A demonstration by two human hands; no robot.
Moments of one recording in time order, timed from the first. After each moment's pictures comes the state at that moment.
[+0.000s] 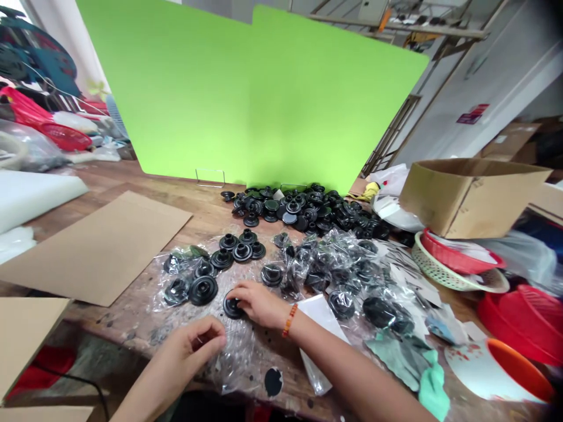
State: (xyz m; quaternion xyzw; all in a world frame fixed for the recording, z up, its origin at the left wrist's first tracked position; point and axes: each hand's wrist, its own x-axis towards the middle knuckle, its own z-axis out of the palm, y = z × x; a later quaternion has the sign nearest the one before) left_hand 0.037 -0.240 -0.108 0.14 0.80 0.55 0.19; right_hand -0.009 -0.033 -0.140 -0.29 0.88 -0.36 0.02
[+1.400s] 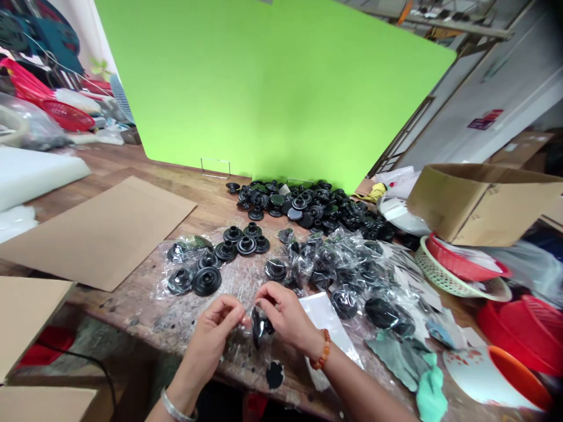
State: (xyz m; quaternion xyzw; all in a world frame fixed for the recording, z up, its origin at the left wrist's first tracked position) left_hand 0.039 -0.200 -0.143 0.04 0.58 0.80 0.16; right_hand 0.047 -0.018 -0.117 -0.14 0.86 -0.49 -0.02
